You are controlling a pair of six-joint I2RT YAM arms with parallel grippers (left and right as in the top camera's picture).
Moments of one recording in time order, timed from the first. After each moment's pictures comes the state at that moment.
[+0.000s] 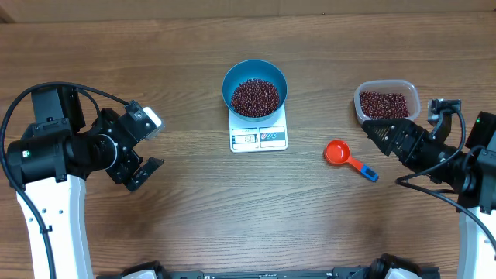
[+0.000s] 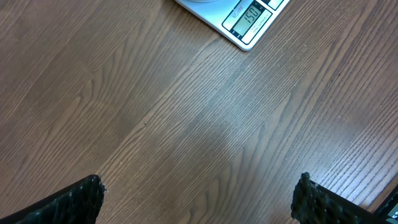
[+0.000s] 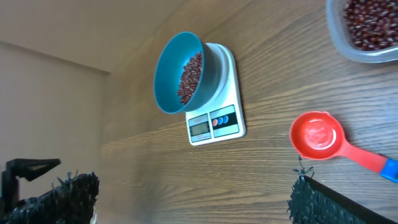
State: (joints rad) left arm 0.24 1.26 1.37 -1.33 0.41 1.02; right arm -0.35 1.04 1.06 -0.97 -0.84 0.24
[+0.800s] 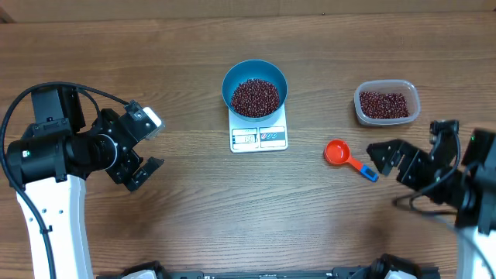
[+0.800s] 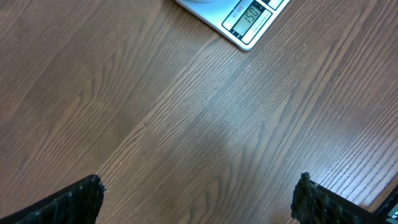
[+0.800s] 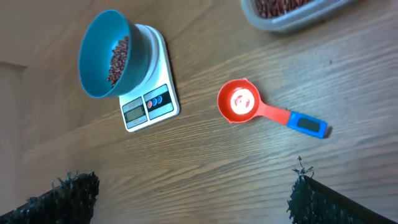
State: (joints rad) left arm 0.24 1.26 1.37 -1.33 0.41 1.02; right arm -0.35 0.91 1.04 -1.16 -0.57 0.14
